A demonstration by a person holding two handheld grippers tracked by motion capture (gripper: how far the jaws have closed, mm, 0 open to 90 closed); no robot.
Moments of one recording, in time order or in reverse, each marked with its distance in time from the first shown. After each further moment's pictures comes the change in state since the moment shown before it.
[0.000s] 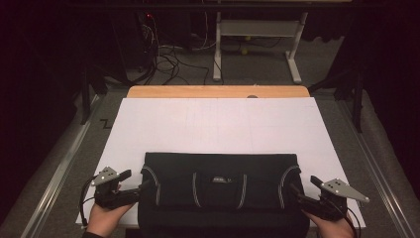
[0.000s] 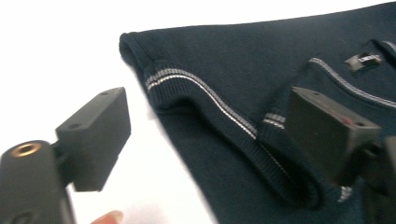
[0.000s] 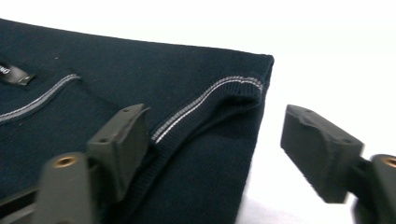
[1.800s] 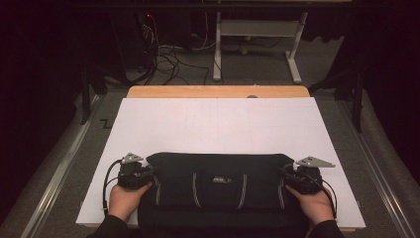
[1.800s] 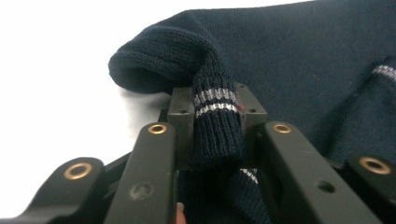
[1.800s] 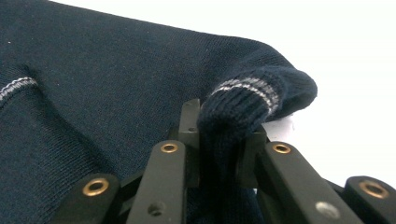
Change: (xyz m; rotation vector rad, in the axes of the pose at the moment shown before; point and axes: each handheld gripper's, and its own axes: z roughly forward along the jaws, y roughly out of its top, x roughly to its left) left arm -0.004 0.029 0.059 0.132 0.049 -0.040; right arm 0.000 0.026 0.072 0.196 0.068 -0.016
